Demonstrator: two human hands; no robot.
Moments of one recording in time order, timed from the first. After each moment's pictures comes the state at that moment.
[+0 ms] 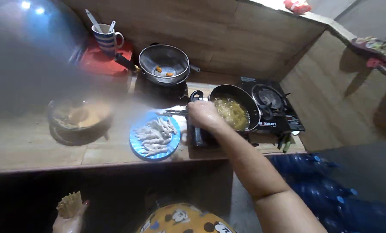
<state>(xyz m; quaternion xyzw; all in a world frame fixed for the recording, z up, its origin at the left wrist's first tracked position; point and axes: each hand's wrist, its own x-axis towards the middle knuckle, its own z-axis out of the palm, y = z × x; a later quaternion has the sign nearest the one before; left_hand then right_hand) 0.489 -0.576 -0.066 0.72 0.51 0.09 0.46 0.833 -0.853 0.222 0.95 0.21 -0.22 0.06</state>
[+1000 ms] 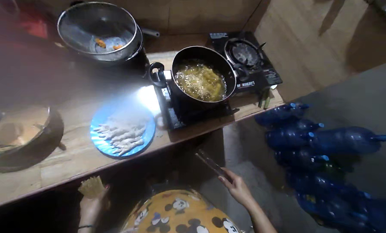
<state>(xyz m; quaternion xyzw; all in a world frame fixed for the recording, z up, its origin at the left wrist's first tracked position) 0.565 -0.631 -0.076 0.73 0.44 -0.07 0.52 0.567 -1.117 0.011 0.90 -0.13 -0.22 -0.36</state>
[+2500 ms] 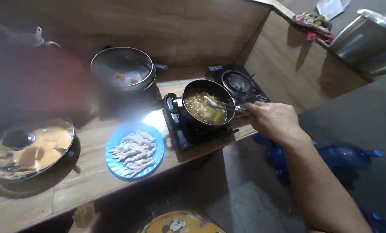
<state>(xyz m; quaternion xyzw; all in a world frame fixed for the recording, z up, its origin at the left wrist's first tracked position) 0.569 -0.565 -0.097 0.78 0.37 -0.07 0.50 0.787 -1.050 0.261 0.99 0.07 0.01 0.16</state>
